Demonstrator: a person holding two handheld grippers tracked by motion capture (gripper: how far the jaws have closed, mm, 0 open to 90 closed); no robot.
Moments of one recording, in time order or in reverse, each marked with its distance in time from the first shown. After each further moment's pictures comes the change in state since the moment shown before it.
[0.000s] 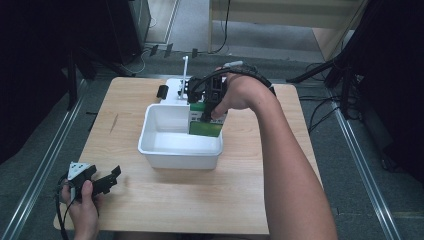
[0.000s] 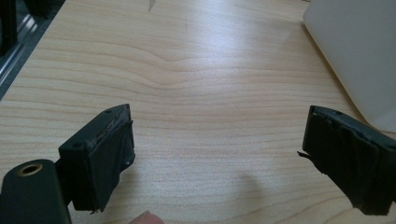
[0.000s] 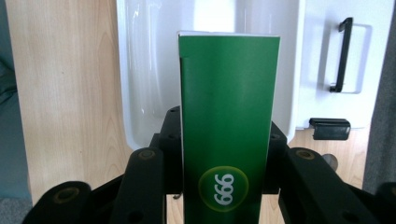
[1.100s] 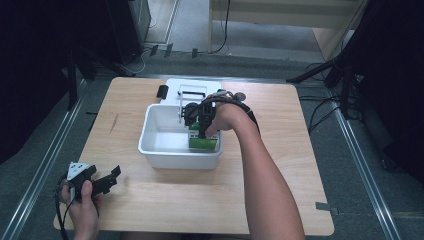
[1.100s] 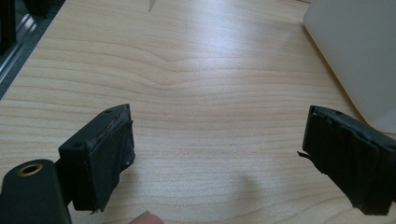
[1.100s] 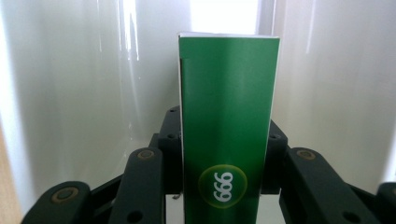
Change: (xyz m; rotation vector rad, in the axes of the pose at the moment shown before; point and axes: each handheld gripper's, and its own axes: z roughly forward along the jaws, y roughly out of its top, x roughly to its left) left arm 0.000 0.000 0.000 -0.002 -0.003 -0.008; right arm -0.005 0.000 0.113 0.066 0.013 -0.017
